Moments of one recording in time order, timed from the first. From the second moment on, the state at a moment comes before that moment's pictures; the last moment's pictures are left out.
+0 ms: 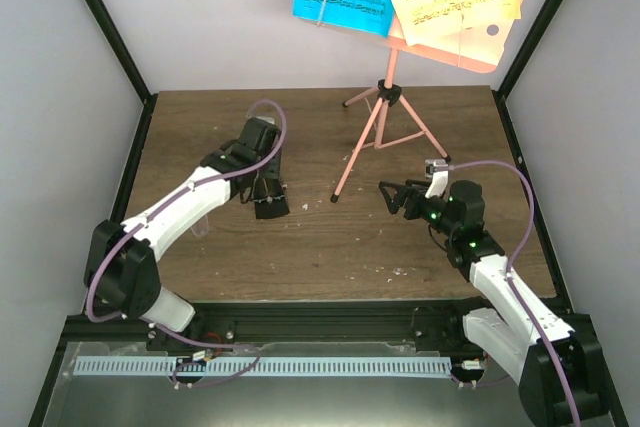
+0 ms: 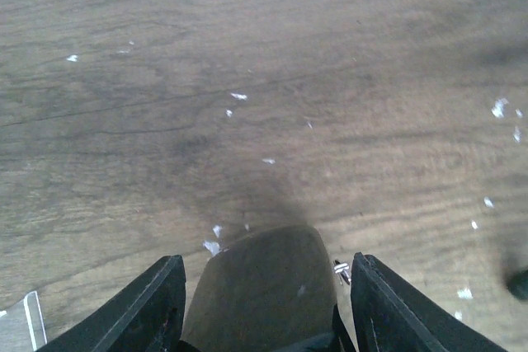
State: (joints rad) left arm -0.54 1.53 1.22 -0.53 -0.37 -0.29; right arm 0.22 0.87 0.41 0.18 -0.43 0.45
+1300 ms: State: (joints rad) left arm -0.91 1.24 1.17 -0.59 0.04 -0.03; right arm 0.36 0.87 0.40 0.34 -0.73 0.33
